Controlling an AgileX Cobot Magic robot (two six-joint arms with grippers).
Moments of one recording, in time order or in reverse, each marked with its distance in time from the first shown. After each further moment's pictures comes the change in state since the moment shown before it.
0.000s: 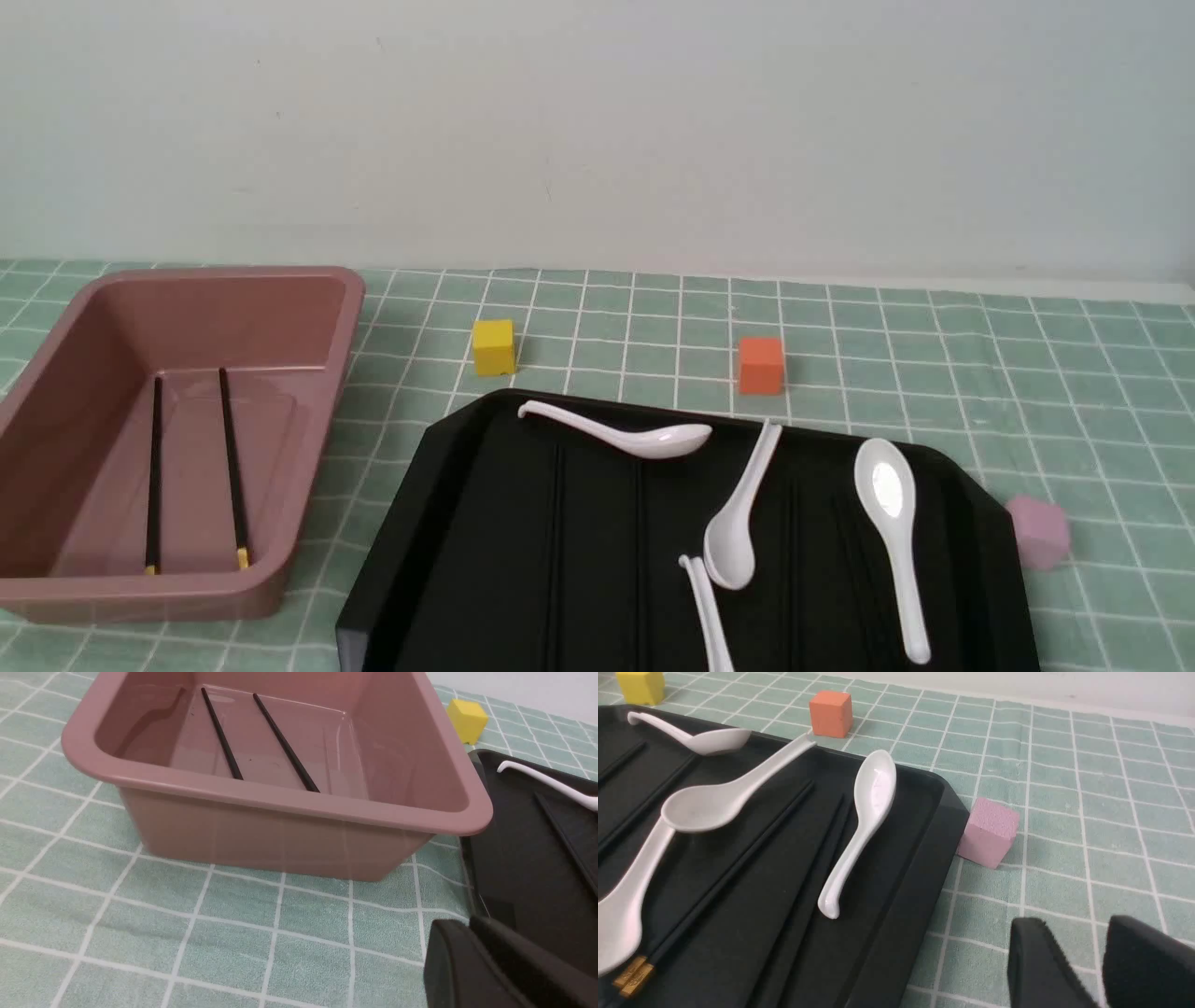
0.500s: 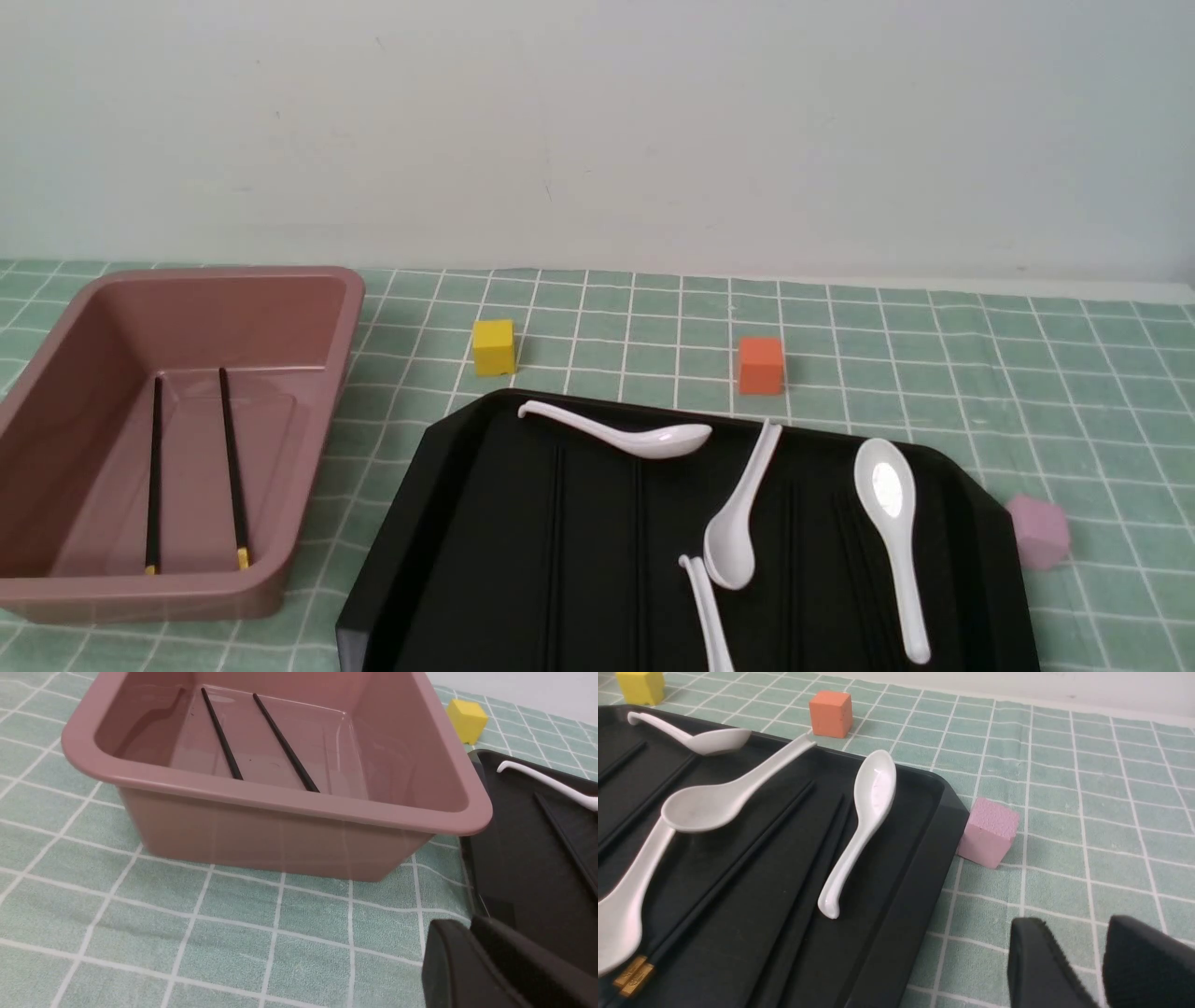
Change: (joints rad) right arm 0.000 0.000 0.000 0.000 0.000 0.000; left arm 0.000 0.000 0.000 0.000 0.000 0.000
